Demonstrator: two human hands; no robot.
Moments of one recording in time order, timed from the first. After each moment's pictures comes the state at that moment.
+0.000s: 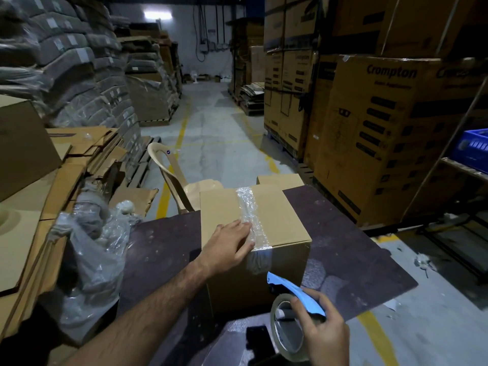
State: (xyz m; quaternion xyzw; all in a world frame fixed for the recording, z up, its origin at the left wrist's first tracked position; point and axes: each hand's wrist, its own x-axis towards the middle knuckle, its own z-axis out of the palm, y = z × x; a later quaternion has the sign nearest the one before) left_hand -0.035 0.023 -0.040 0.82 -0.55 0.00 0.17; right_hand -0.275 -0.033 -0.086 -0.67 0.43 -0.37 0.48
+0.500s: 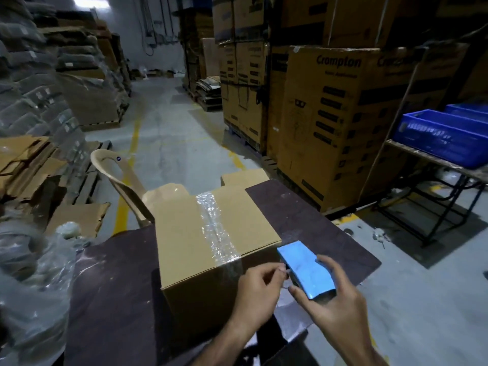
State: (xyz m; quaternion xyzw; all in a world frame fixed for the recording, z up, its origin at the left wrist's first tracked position) left_hand -0.159 -0.030 -0.044 0.72 -0.36 -0.28 0.52; right_hand -0.297 -0.101 -0.052 -0.79 0.38 -0.41 0.26
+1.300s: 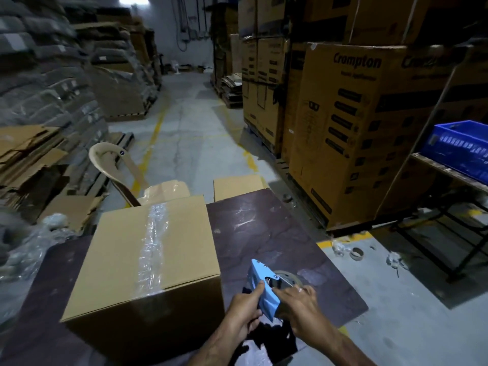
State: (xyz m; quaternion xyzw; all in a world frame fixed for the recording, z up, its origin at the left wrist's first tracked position) left_hand -0.177 -0.212 -0.169 0.69 0.05 -0.45 0.57; right_hand -0.301 -0.321 -0.162 -0.98 0.15 -0.07 0.13
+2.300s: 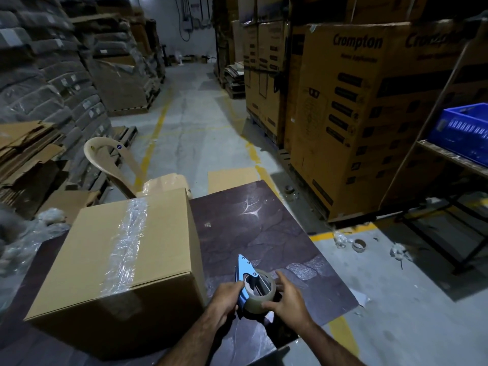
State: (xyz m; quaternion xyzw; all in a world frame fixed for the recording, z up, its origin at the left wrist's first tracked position) left_hand -0.160 -0.240 -0.204 0.78 -0.01 -0.39 0.49; right_hand -0.288 -0.357 -0.209 -0.79 0.34 -0.08 0.51
